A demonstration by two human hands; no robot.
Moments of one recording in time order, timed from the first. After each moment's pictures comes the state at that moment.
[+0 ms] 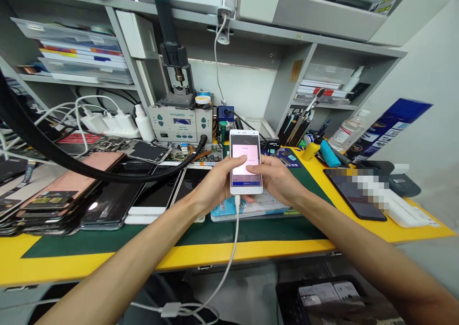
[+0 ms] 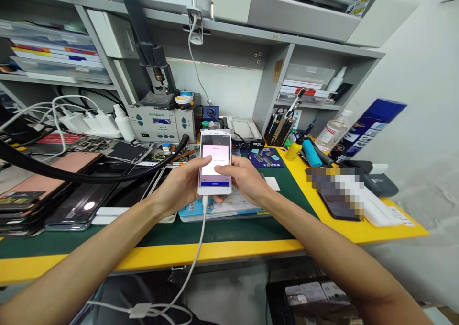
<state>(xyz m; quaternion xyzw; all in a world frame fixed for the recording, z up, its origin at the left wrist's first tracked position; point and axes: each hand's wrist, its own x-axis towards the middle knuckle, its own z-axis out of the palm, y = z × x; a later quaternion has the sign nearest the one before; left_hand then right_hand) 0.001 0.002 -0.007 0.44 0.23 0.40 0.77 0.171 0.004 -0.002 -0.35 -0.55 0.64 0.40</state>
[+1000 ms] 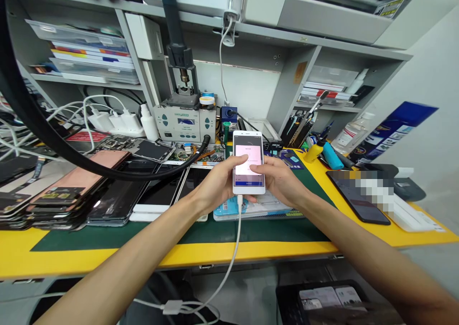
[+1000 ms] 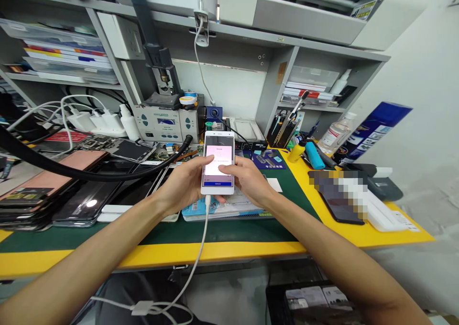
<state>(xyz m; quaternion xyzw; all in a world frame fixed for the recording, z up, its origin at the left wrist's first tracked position) -0.001 0.003 -0.006 0.43 0.21 0.39 0.79 0.171 0.002 -0.001 -0.38 -0.54 0.63 0.41</state>
